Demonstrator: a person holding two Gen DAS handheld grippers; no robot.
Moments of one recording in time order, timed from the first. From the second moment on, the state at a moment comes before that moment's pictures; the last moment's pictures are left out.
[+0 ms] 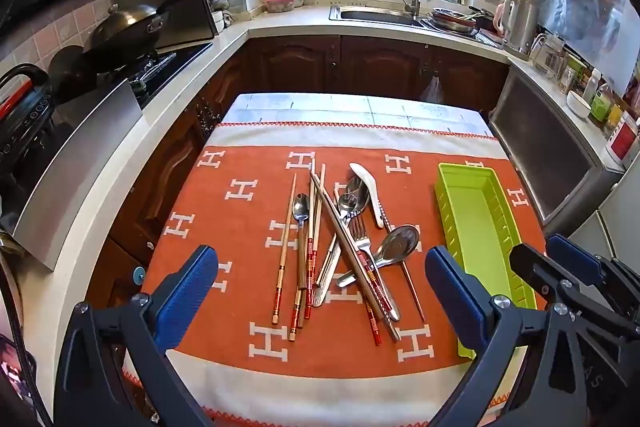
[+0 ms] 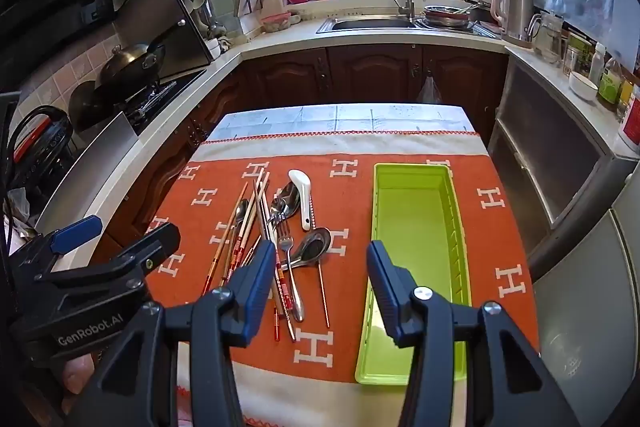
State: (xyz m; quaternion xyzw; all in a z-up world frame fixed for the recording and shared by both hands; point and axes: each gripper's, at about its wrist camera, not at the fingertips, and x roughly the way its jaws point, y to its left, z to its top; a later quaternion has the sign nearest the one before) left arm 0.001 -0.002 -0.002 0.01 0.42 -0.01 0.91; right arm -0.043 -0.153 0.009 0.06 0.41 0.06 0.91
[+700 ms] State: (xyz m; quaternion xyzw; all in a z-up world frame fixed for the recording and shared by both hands) left arm -0.002 -0.001 -0.003 0.00 0.42 0.00 0.91; right arm -0.045 -0.155 0.005 0.06 0.41 0.07 0.91
